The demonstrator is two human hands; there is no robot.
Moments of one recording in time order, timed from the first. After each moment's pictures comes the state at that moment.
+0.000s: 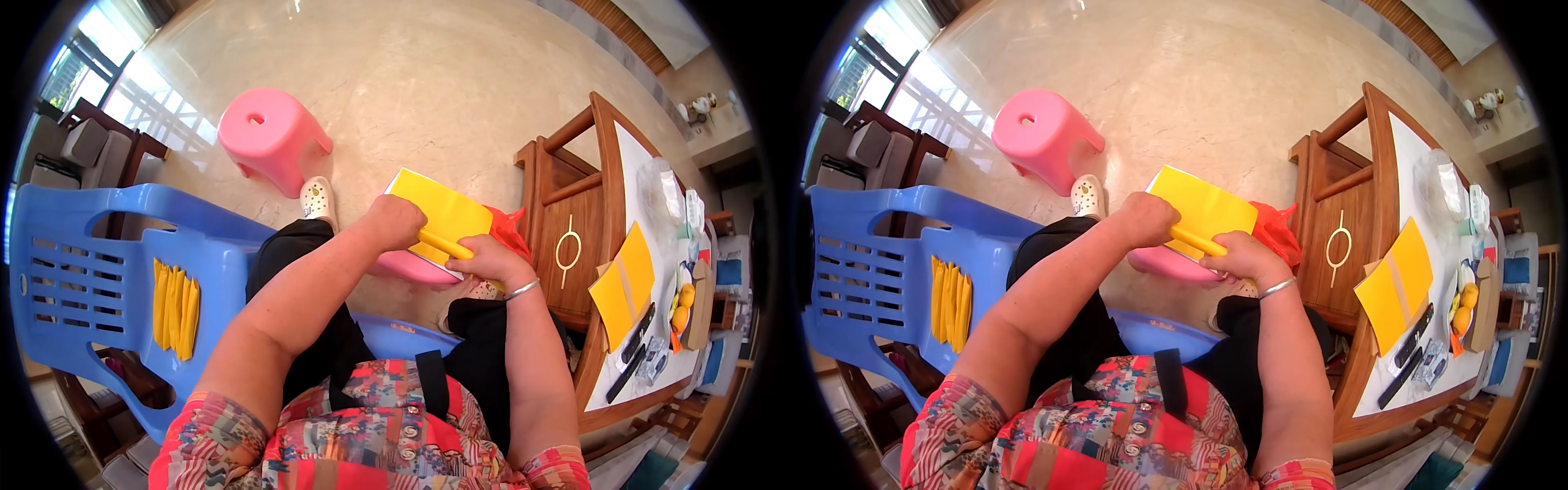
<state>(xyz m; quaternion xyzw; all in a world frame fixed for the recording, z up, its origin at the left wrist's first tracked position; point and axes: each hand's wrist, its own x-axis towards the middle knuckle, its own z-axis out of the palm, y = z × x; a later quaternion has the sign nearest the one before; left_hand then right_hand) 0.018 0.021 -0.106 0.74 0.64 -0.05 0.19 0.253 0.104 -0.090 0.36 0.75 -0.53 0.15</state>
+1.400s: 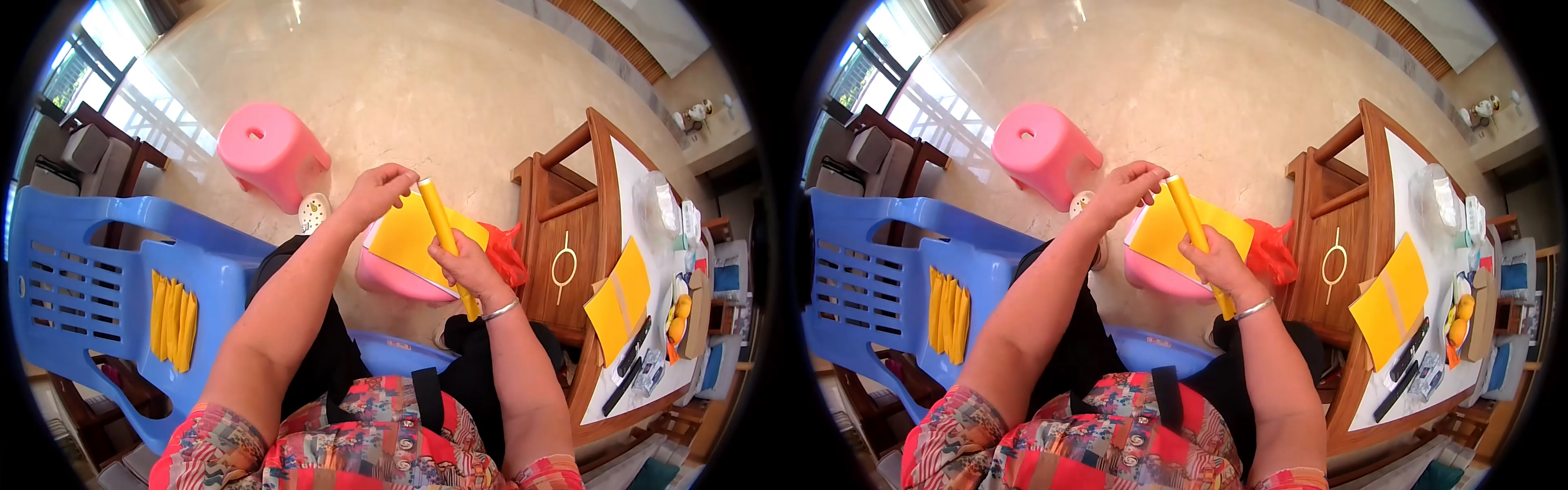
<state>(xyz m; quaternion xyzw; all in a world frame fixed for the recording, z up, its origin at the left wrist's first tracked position) -0.032 0.046 -0.078 0.36 0.63 0.49 0.49 0.211 0.081 -0.081 0.39 0.60 -0.70 -0.08</state>
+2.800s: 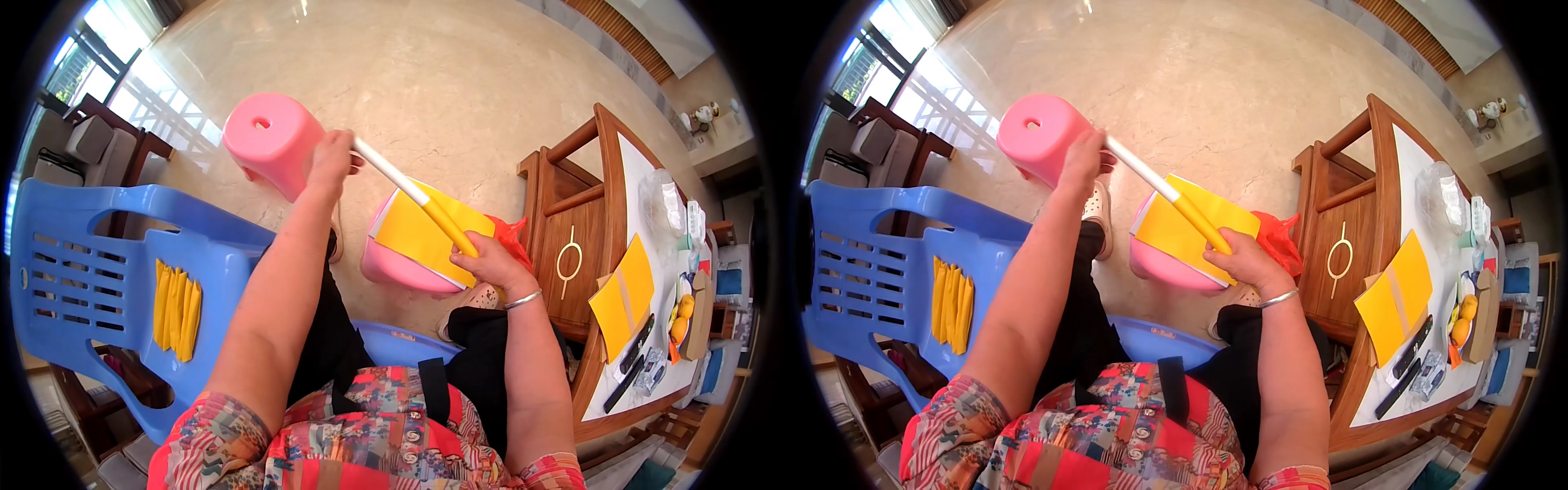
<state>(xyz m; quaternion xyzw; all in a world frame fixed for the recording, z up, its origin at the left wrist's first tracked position) -0.097 0.045 -0.094 0.15 0.70 0.61 0.34 0.246 0.106 -0.089 0.37 0.75 -0.55 0.03</state>
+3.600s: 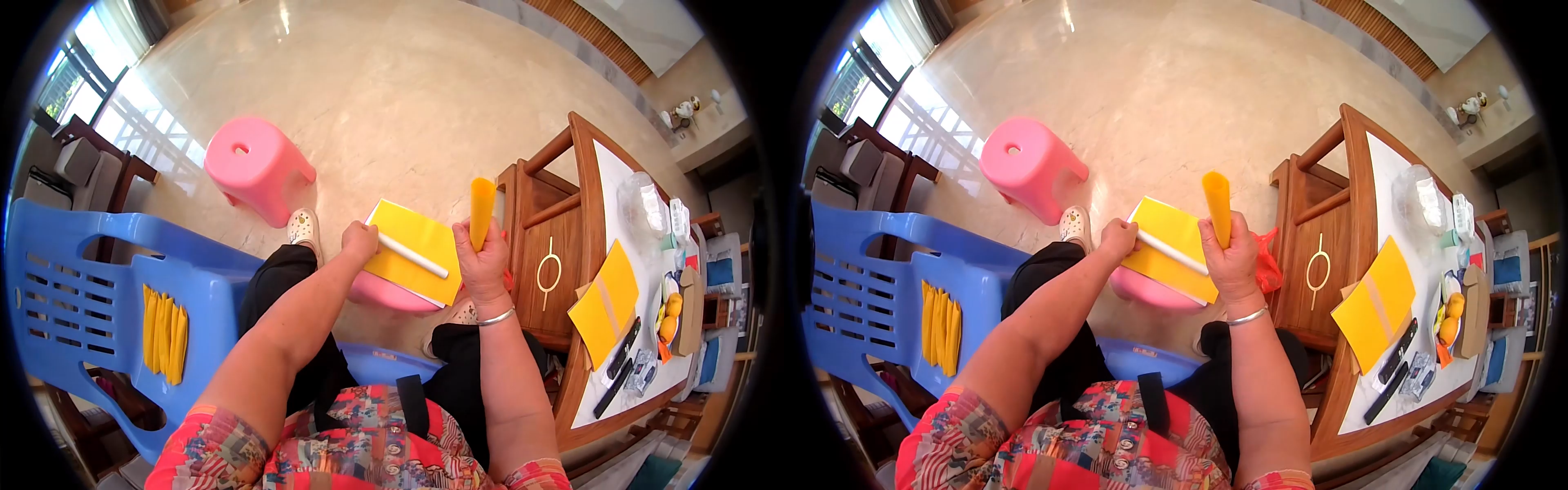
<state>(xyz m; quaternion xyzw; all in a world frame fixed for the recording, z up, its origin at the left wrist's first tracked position) 0.000 0.046 -0.234 0.19 0.82 0.35 0.40 0.226 0.103 -0.066 0.35 0.74 -0.38 -0.43</state>
